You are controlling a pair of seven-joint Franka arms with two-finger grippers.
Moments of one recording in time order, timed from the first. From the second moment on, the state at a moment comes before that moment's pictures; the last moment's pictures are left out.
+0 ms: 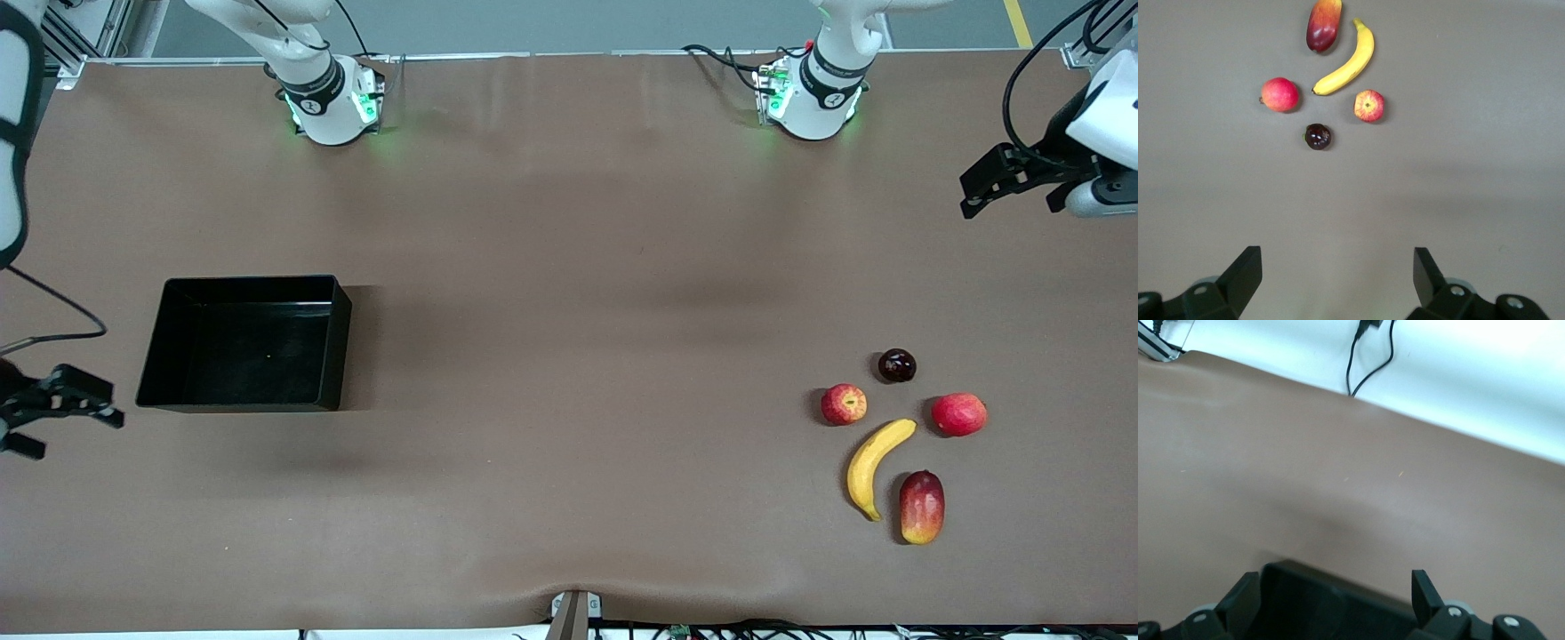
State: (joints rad) left arm 0.00 -0.09 -0.10 -1.62 0.04 1.55 -0.15; right arm -0.09 0.47 0.02 -1.15 0.13 1.79 -0.39
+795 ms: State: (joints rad) left arm -0.01 -0.09 -0.11 -1.63 0.04 1.51 -0.23; right arm -0.09 0.11 0.00 -1.37 0.01 1.40 -0.16
